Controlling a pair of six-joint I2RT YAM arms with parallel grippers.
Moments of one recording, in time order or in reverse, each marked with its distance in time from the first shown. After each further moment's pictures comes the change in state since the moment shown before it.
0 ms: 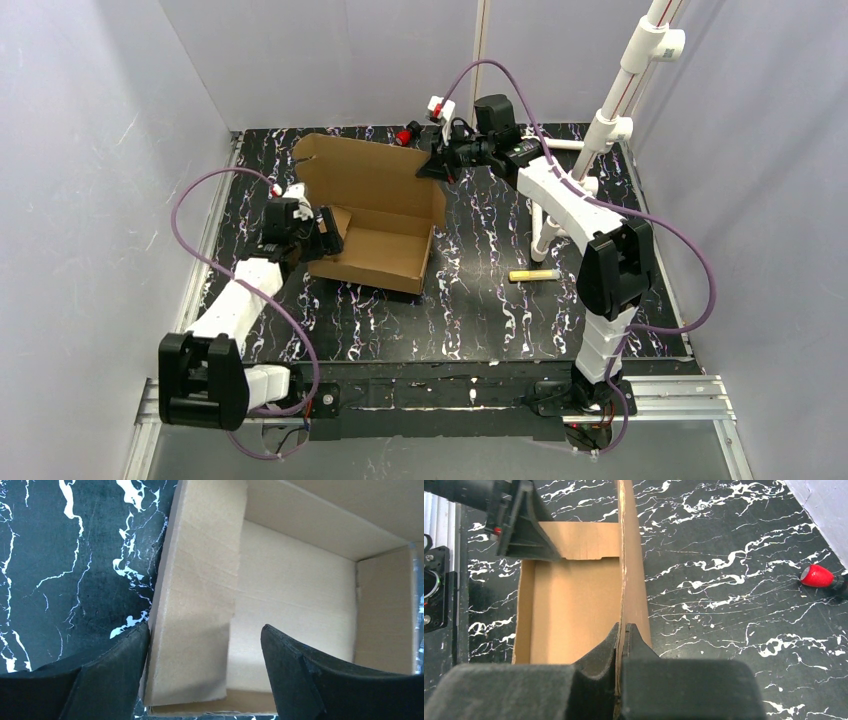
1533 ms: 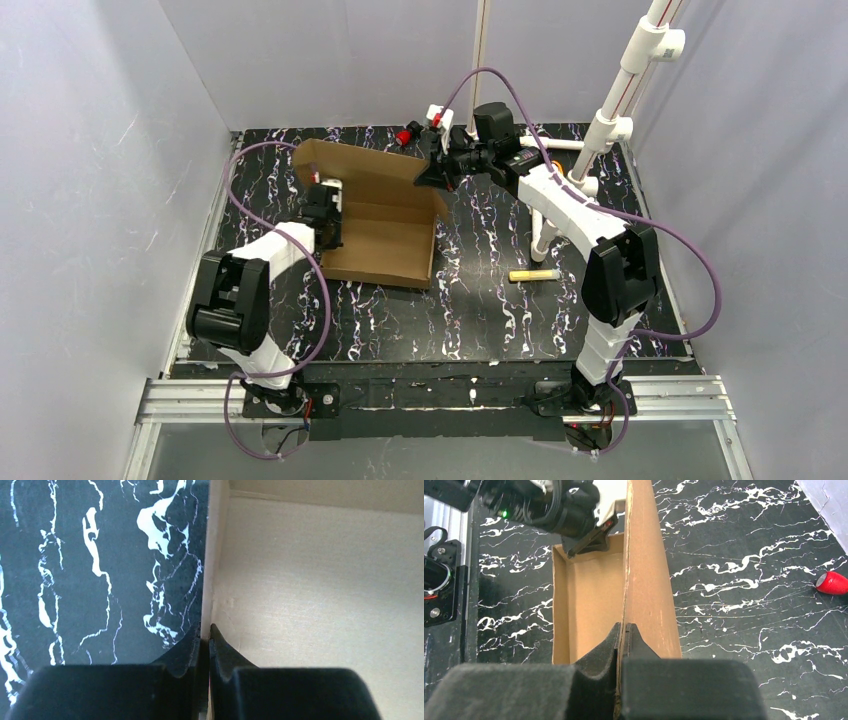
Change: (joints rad) left arm -0.091 0.375 0.166 0.060 -0.255 0.204; right arm 0.023 -0.050 -0.085 0.050 -0.016 -0.002
